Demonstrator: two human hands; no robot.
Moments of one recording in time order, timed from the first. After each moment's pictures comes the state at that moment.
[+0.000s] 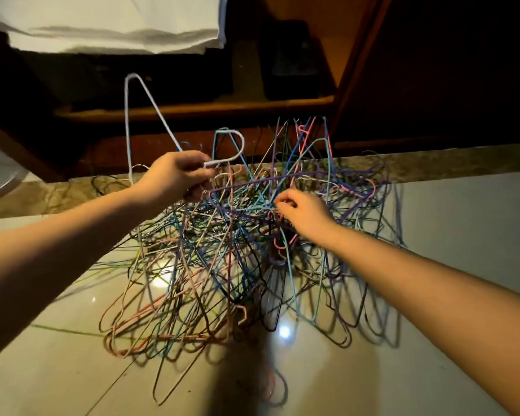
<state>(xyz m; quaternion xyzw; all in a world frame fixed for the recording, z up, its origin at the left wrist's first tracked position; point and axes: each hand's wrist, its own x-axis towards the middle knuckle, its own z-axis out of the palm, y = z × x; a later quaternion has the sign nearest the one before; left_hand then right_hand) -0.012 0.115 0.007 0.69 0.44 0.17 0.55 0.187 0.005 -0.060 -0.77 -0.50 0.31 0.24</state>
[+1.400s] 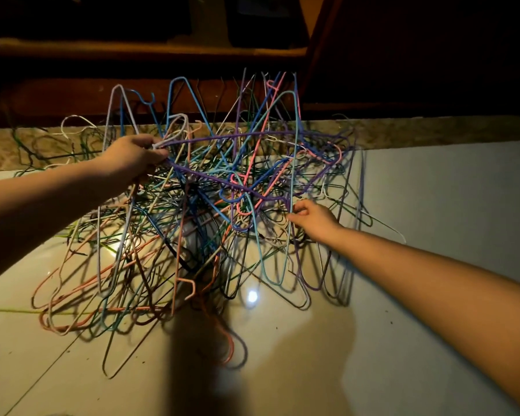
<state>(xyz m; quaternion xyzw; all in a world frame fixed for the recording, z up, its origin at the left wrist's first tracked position) -0.004 0.125 -0.064 0.59 0.54 0.12 0.58 0.248 -0.068 -0.132 -0.84 -0.32 0.41 0.18</state>
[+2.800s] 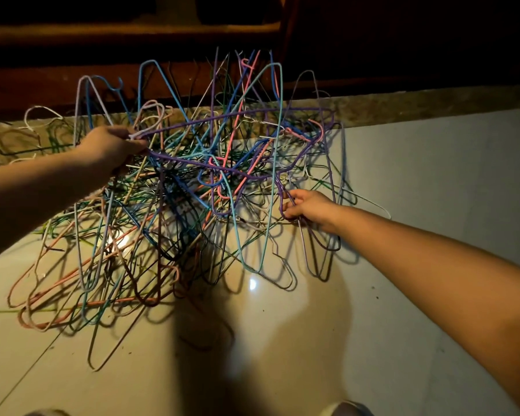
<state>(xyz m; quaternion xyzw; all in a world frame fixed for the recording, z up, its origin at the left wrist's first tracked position) 0.009 0.121 -0.076 0.59 0.58 0.12 0.54 0.273 -0.090 -0.137 -0.77 -0.20 0.54 0.26</state>
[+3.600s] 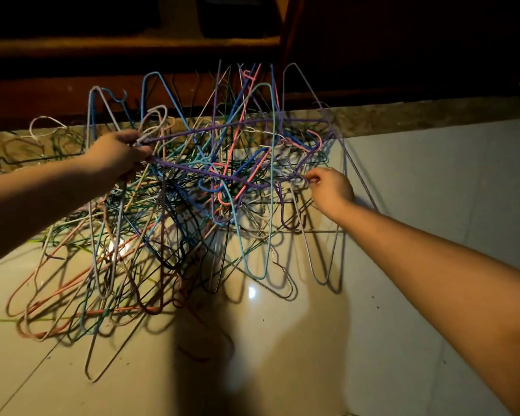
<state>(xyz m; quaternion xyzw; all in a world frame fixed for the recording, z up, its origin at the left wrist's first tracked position) 0.018 0.118 -0.071 0.61 0.55 0.14 0.55 0.306 -0.072 -0.126 -0.90 -0.38 0.16 0.15</state>
